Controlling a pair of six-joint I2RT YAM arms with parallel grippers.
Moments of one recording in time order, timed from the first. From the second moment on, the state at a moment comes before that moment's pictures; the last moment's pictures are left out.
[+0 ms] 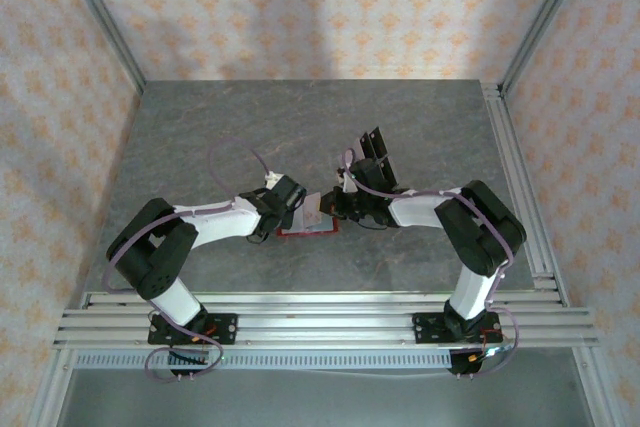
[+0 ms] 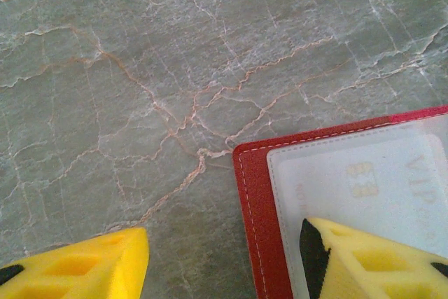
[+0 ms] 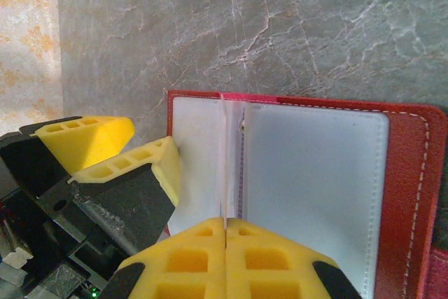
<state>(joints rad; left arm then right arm) -0.64 1.62 0.81 -0.35 -0.42 -0.50 0.62 1.76 0.81 0.22 -0.53 0.86</state>
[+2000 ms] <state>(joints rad) -0.64 1.62 0.80 -0.34 -0.43 -0.52 0.63 1.83 0.77 0.31 -0.62 0.87</state>
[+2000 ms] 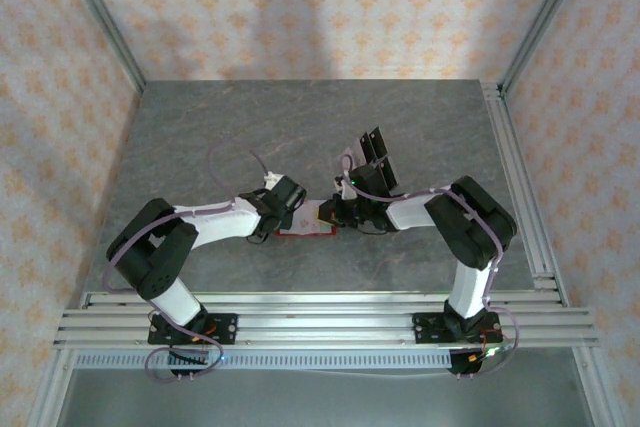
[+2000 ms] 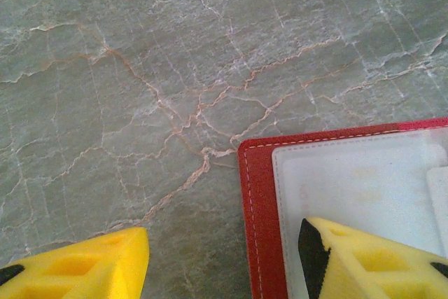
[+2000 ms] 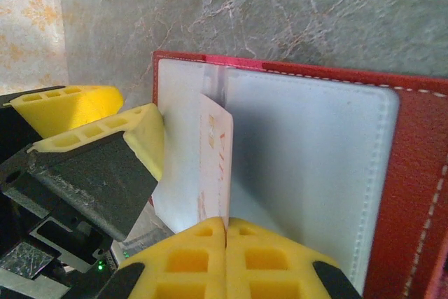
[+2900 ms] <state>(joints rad) -0.65 1.62 0.79 -0.33 -0.44 -0.52 0.61 1.85 0.78 0.35 -0.59 0.89</state>
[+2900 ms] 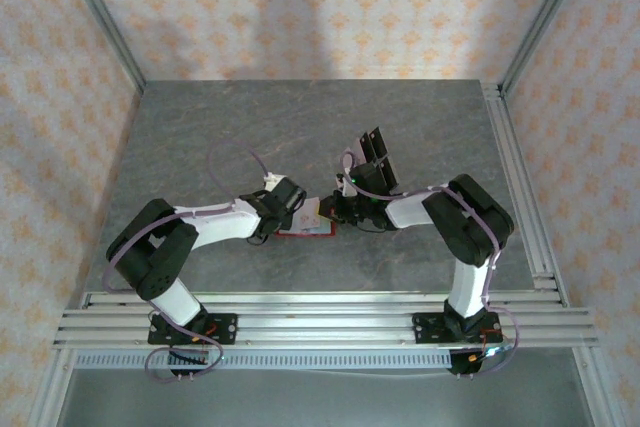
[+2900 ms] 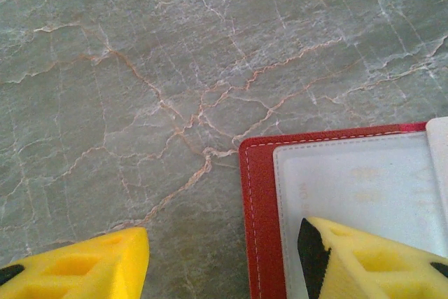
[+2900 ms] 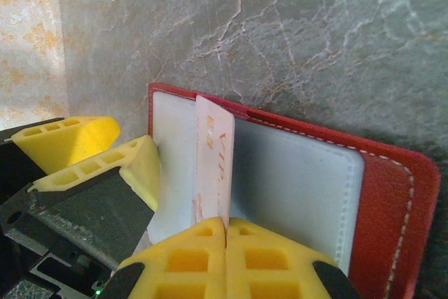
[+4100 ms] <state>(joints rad) -0.65 1.62 0.79 -0.33 -0.45 -0.52 0.63 1.86 0.74 0.41 -0.58 0.91</state>
